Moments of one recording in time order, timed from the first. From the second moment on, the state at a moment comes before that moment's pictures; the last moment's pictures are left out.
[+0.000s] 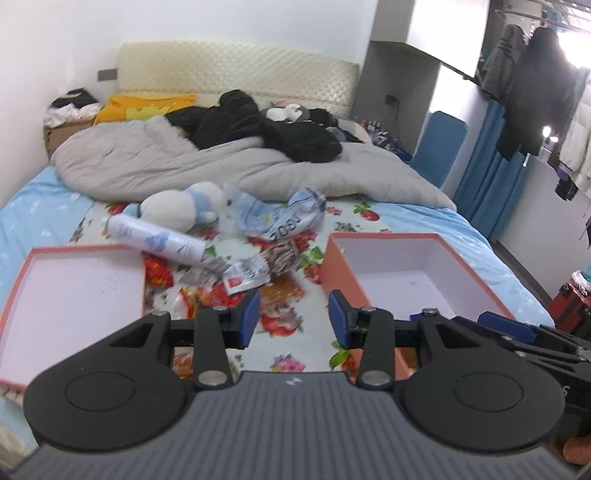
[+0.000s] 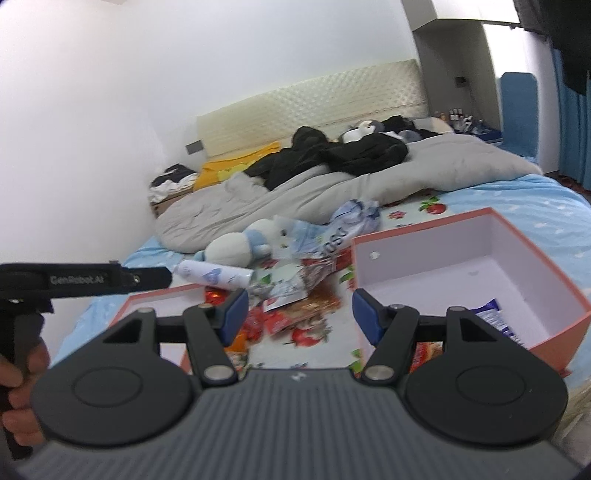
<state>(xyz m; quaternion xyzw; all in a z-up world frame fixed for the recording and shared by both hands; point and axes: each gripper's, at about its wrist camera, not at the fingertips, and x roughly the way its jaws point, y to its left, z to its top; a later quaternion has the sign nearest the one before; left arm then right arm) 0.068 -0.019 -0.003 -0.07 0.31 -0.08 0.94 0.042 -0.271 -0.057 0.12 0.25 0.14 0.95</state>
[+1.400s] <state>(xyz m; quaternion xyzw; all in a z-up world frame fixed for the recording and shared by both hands) 0.087 0.072 -0.124 -0.11 0.42 0.01 0.90 0.079 -0.184 -0.138 0.11 0.37 0.19 0.90</state>
